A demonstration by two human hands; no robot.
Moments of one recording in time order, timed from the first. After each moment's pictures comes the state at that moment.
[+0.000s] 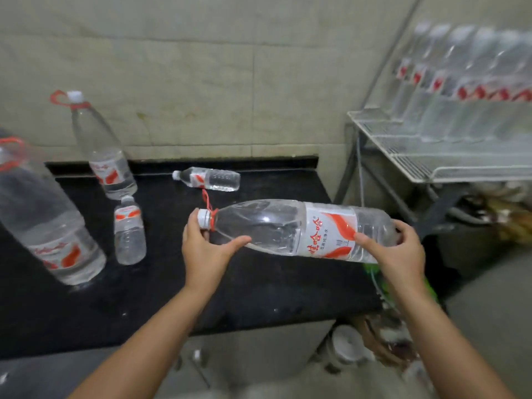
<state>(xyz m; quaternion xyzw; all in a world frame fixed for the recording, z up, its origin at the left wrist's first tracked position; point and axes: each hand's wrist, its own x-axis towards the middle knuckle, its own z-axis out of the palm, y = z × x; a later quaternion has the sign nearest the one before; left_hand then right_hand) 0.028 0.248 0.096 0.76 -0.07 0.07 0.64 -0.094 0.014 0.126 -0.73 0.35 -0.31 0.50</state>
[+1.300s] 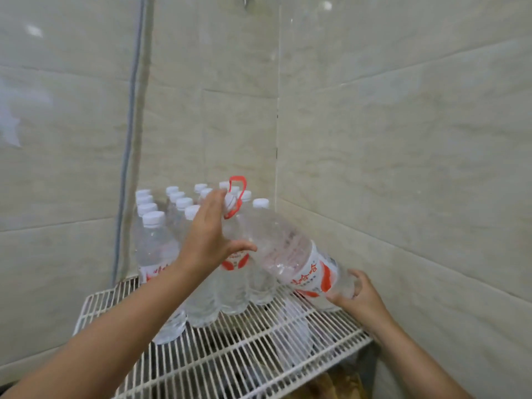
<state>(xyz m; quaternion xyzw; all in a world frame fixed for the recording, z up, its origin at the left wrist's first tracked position) 0.063 -0.385 0.317 0.71 -0.52 0.31 0.36 -0.119 -0.565 0.215 -0.71 0.38 -0.31 0.50</state>
